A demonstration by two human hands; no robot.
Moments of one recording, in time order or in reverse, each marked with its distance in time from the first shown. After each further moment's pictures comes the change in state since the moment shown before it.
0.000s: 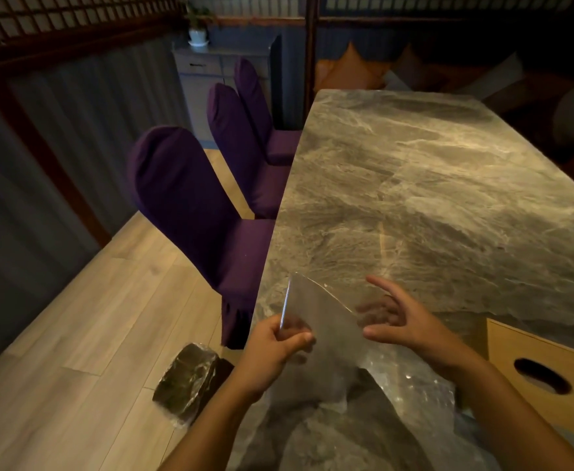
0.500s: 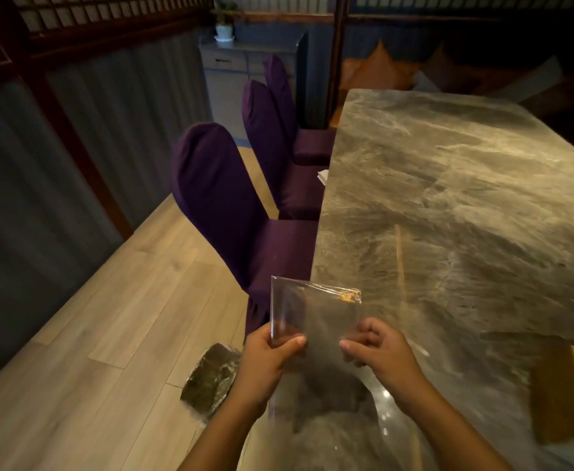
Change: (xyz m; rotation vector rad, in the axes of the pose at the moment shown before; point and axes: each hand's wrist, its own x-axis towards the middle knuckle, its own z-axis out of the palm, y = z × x) left_hand -0.004 -0.016 -0.090 -0.130 0.202 -0.042; right_hand 0.057 0.018 0.128 0.157 0.226 0.042
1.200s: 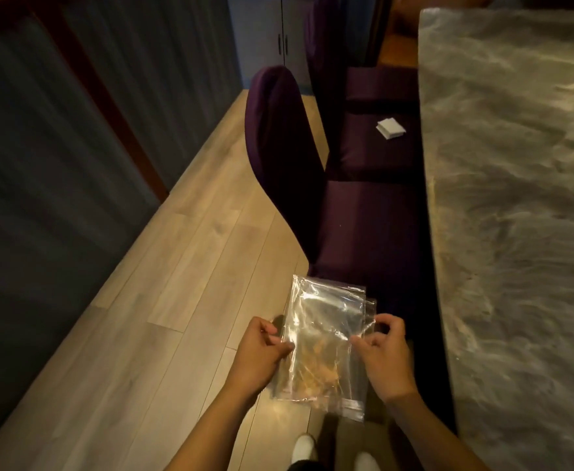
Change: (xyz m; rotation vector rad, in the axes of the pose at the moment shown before) left_hand 0.073 -0.039 -0.213 0.233 0.082 -0.282; right_hand 0.058 0.033 0.209 -0.104 0.194 0.179
